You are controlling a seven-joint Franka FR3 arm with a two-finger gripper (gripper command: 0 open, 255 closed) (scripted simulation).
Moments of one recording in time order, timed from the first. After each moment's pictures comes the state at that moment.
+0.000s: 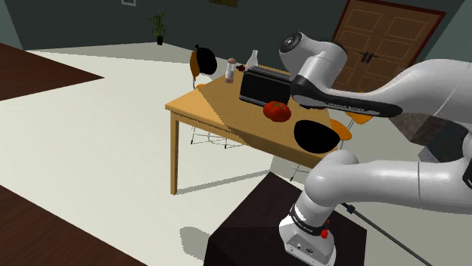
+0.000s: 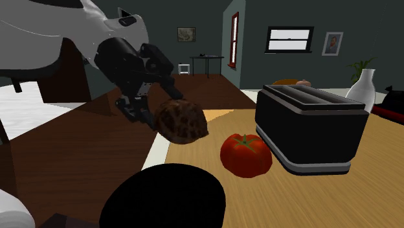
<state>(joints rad) -0.14 -1.01 -0.03 -2.65 -0.97 1.47 0.01</state>
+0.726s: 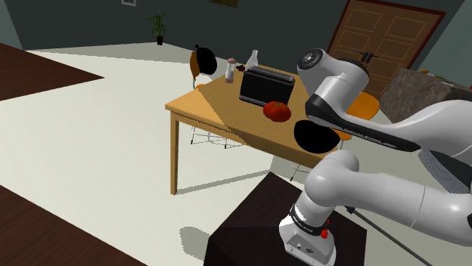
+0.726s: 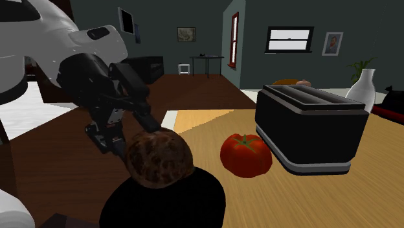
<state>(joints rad) -0.14 -1.31 -0.03 -2.84 -0.99 1.39 -0.09</state>
